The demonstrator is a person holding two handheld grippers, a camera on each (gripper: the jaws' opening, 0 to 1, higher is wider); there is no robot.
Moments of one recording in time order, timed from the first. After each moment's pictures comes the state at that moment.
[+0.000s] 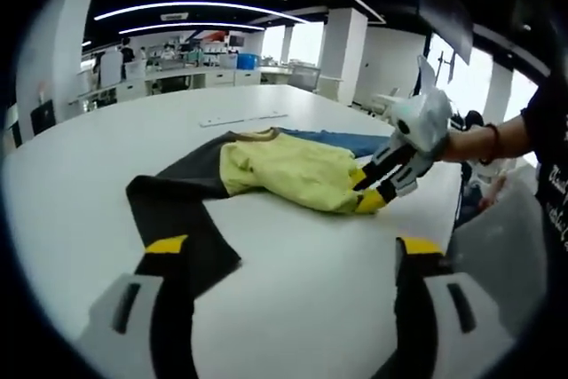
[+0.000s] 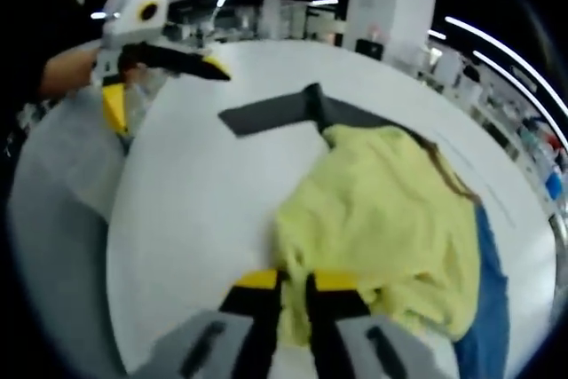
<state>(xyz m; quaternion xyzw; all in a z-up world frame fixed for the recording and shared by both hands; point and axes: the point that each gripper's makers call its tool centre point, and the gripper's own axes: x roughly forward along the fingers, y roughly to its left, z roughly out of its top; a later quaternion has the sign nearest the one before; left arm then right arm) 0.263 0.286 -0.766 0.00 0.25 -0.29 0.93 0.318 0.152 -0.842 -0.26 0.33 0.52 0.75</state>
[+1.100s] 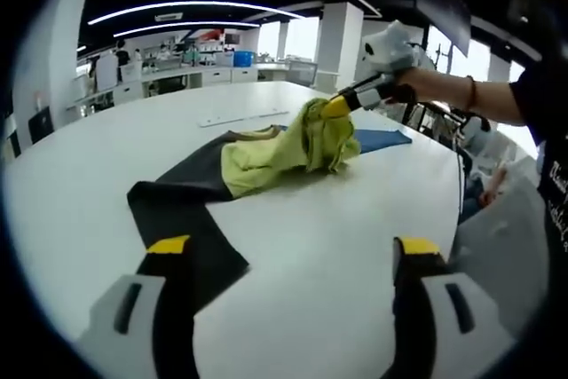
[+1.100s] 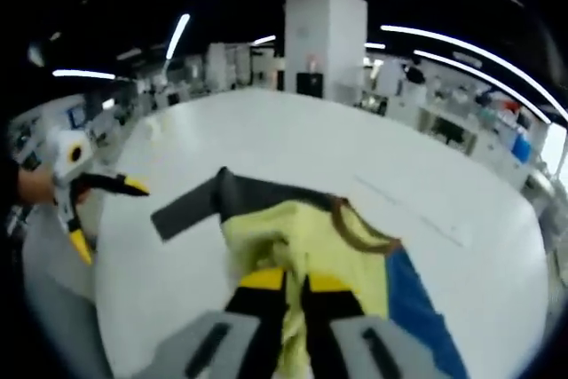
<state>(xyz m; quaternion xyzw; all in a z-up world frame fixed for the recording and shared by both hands) 0.271 0.290 -0.767 0.02 0.26 -0.29 0.92 0.446 0.144 -0.748 -0.16 0.28 0.44 0.84</state>
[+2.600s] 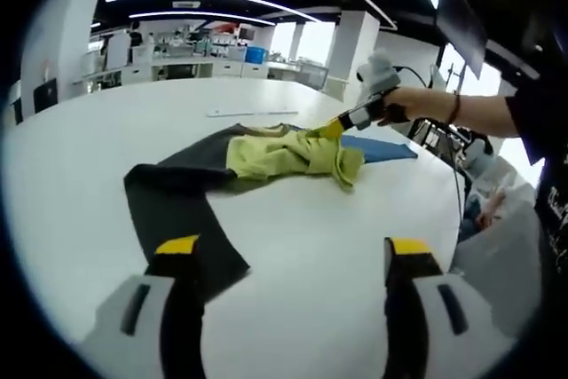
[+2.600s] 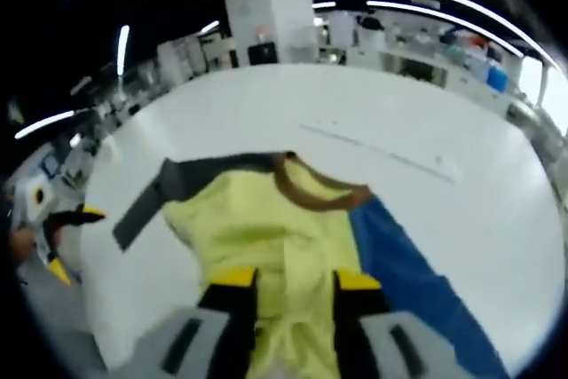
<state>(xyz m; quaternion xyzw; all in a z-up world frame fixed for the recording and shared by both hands) 0.285 0.292 -0.773 -0.04 0.26 -0.28 0.92 0.476 0.105 -0.795 -0.08 0.39 0.37 0.84</state>
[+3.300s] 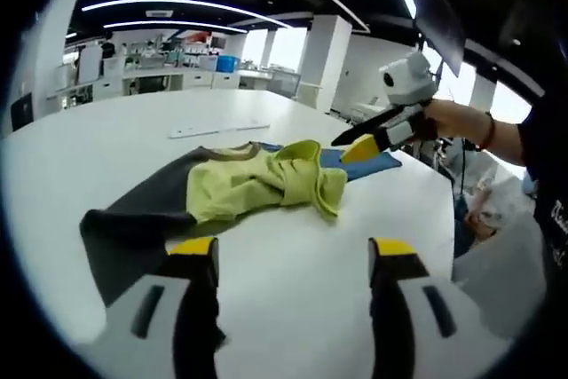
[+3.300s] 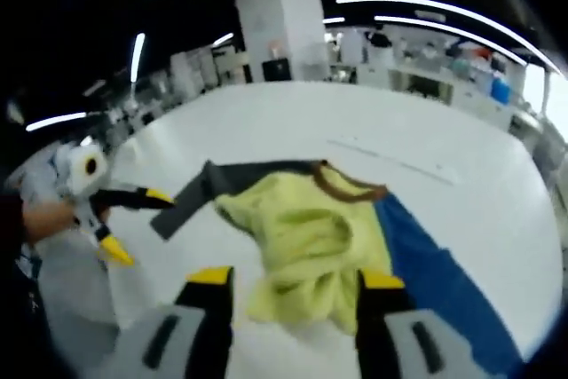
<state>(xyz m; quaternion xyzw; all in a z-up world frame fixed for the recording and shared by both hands) 0.334 0.244 -0.768 -0.04 0.24 -0.34 0.91 0.407 0.106 -0.760 -0.07 0.35 0.40 0.85</state>
